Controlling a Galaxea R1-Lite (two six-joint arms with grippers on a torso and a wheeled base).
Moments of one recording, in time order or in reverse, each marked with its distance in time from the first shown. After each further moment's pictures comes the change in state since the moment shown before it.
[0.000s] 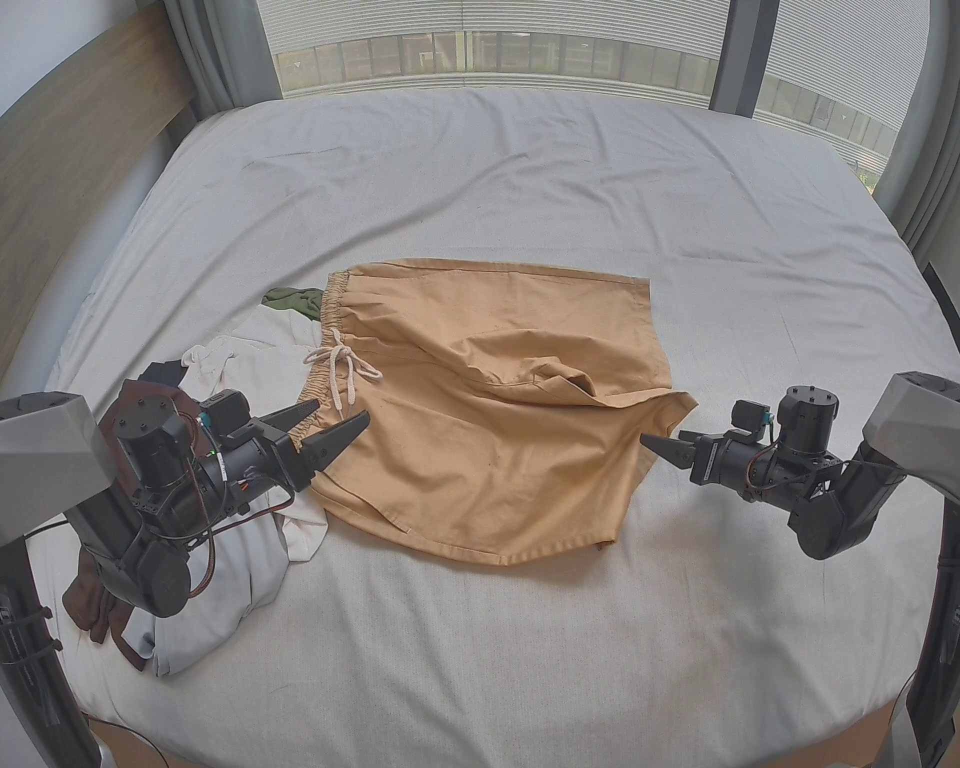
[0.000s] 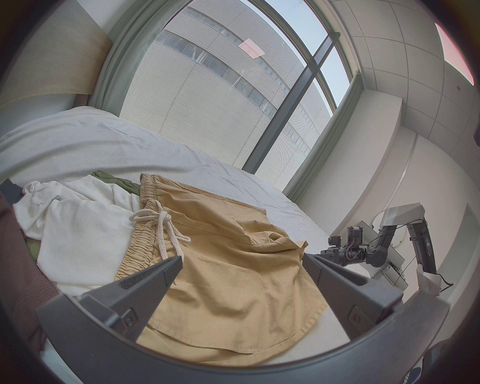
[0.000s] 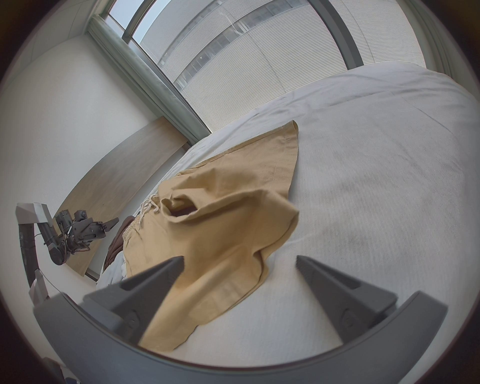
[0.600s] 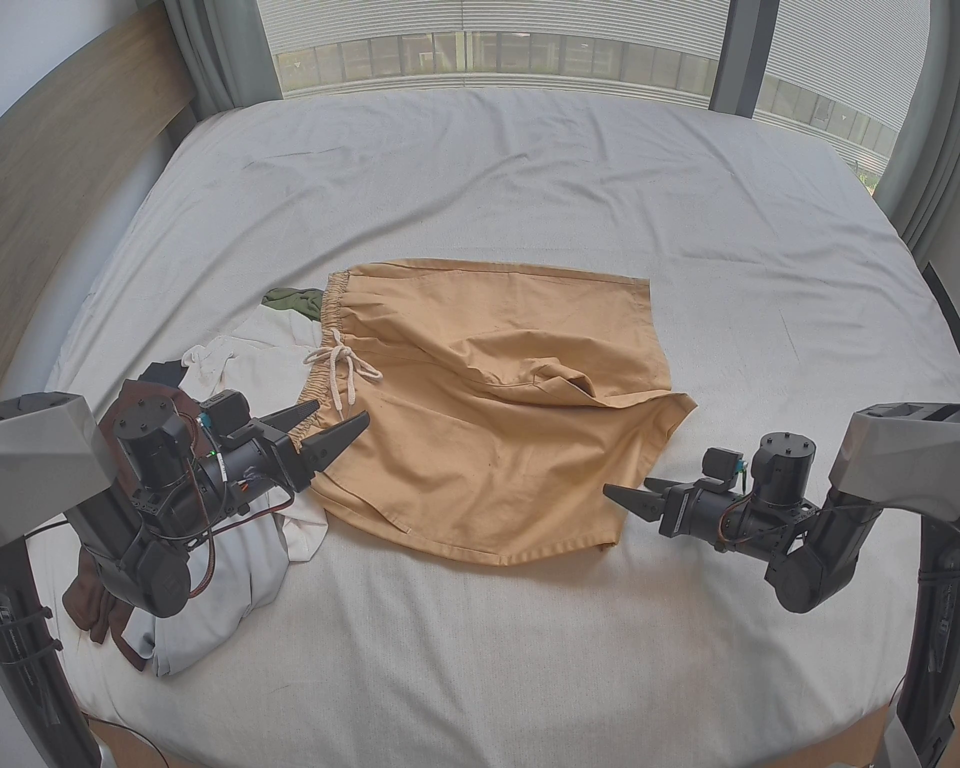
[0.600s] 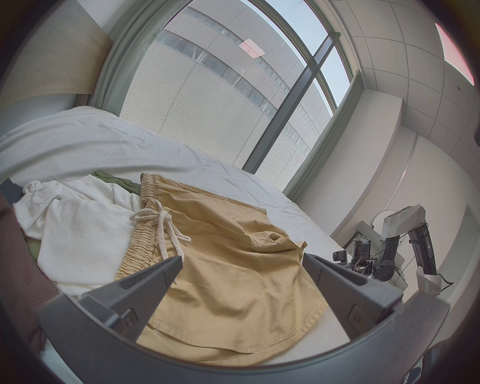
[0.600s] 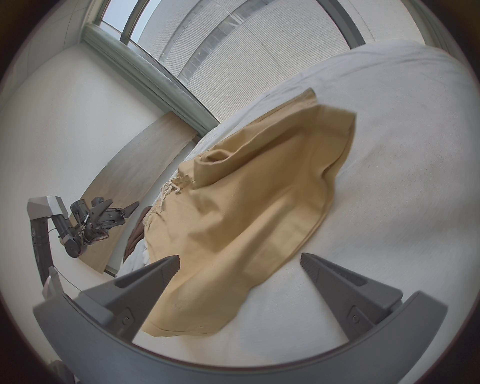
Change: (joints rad) left arm 0.001 0.001 0.000 0.000 0.000 0.000; right arm 0.115 0.056 0.174 -0.199 -0.005 0.089
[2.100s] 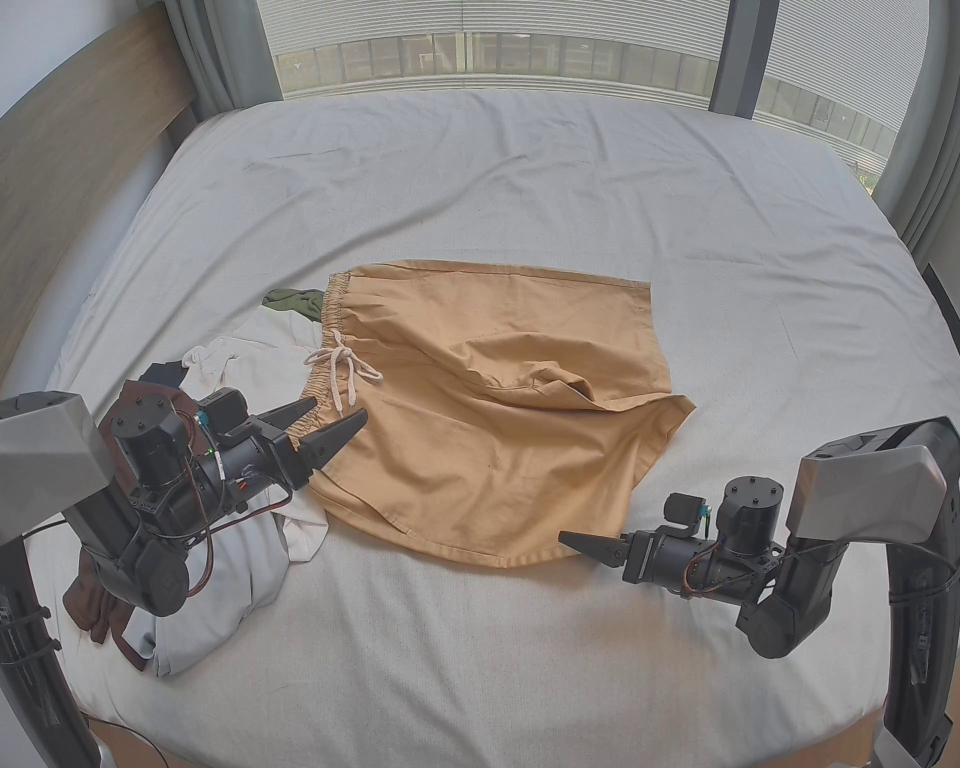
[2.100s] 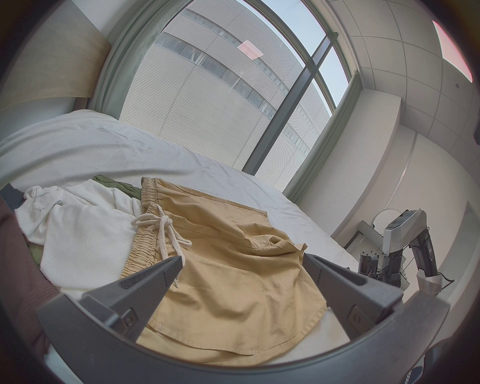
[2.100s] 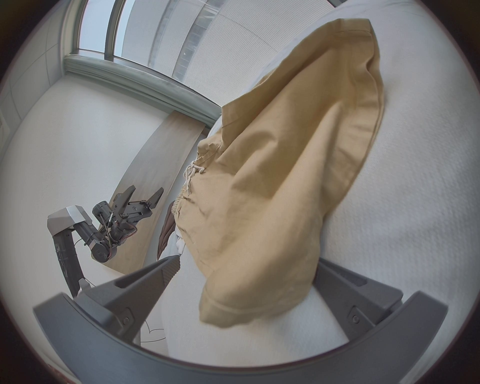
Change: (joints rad) left arm 0.003 -0.006 -0.001 -0.001 0.001 0.007; right arm 0.136 0.096 0.088 -0.167 0.025 0.216
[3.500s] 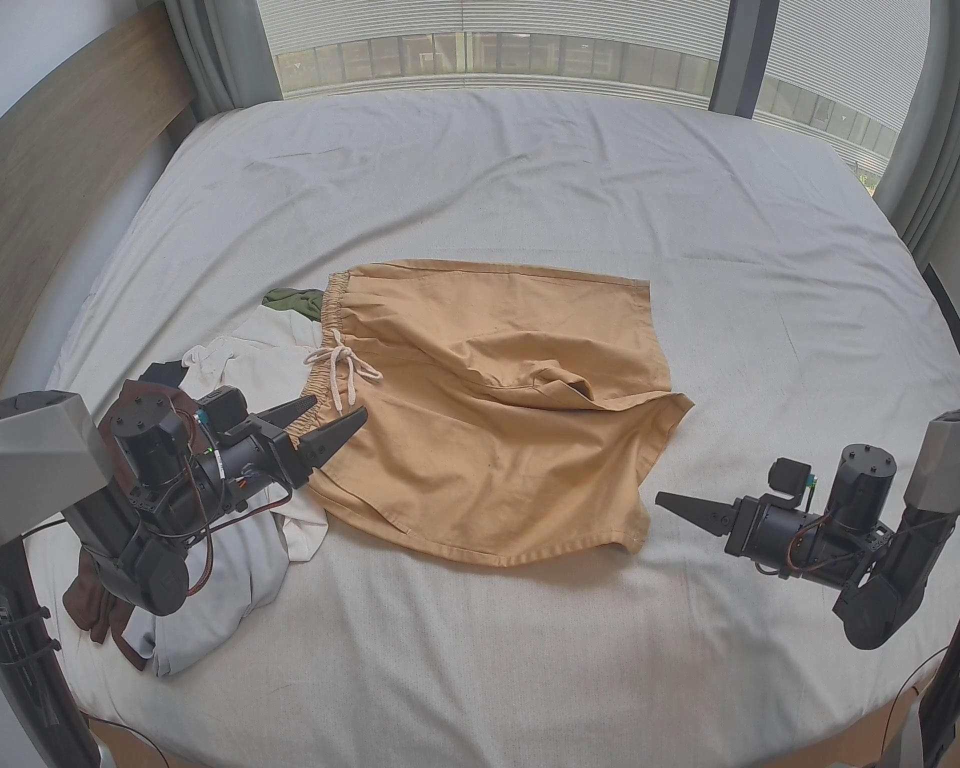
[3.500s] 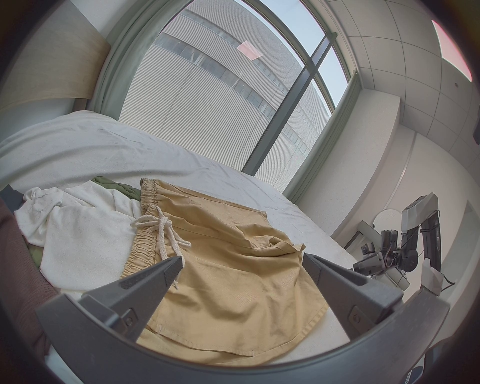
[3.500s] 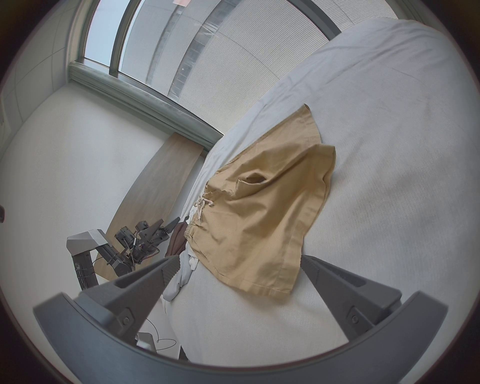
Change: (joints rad) left arm 0.000 -0.002 -0.003 0.000 0.000 0.001; right arm -0.160 -0.361 0.278 -0.004 0.048 0.001
